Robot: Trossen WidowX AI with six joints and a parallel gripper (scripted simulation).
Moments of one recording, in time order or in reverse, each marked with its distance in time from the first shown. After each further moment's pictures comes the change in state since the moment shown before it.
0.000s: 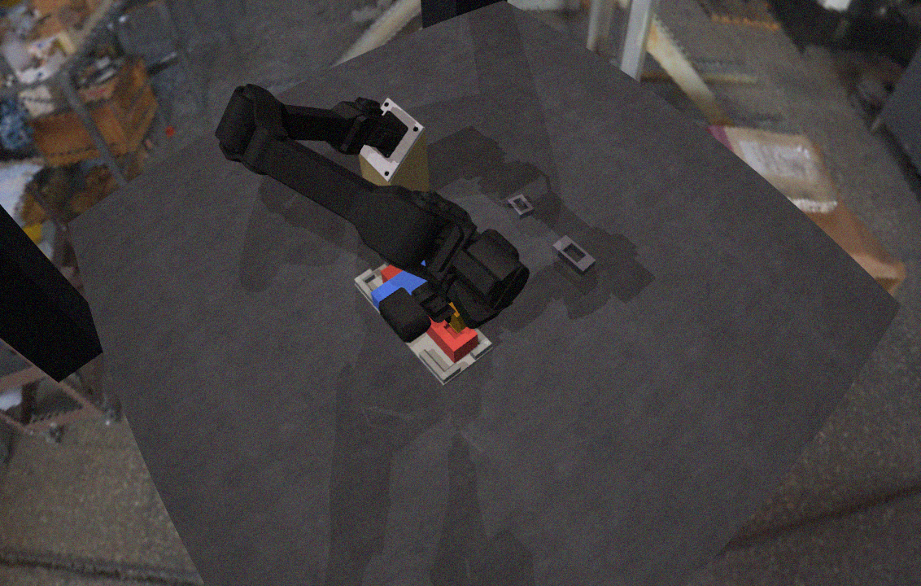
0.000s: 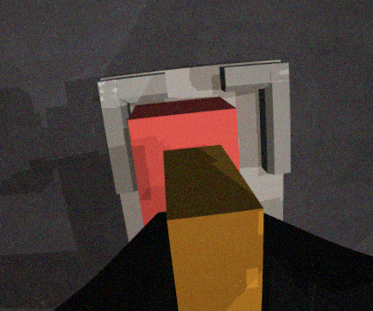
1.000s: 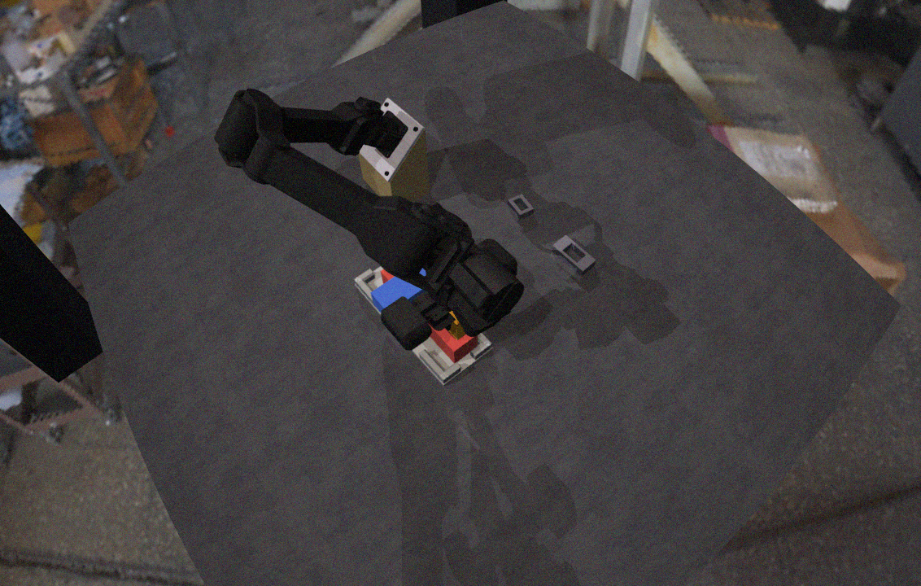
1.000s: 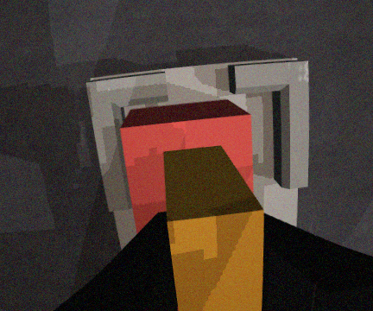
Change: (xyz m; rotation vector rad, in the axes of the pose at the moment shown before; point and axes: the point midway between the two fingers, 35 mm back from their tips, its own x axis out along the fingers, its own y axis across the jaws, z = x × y) arm 0.023 0.000 -0.002 -0.005 0.002 -0.004
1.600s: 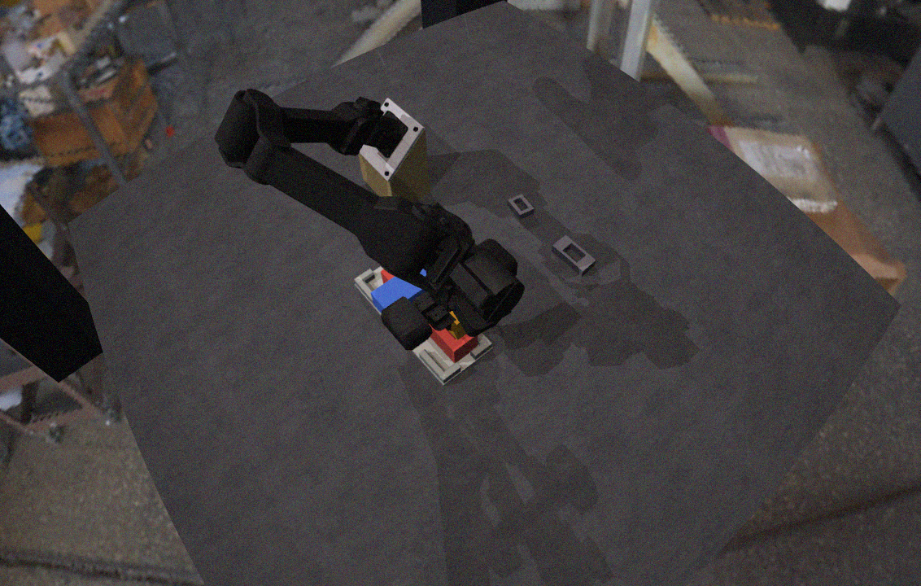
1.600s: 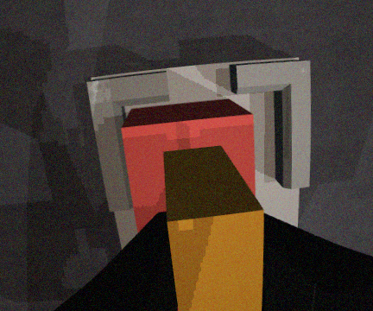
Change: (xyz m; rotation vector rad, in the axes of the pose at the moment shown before) arm 0.000 0.000 0.000 0.001 0.000 0.000
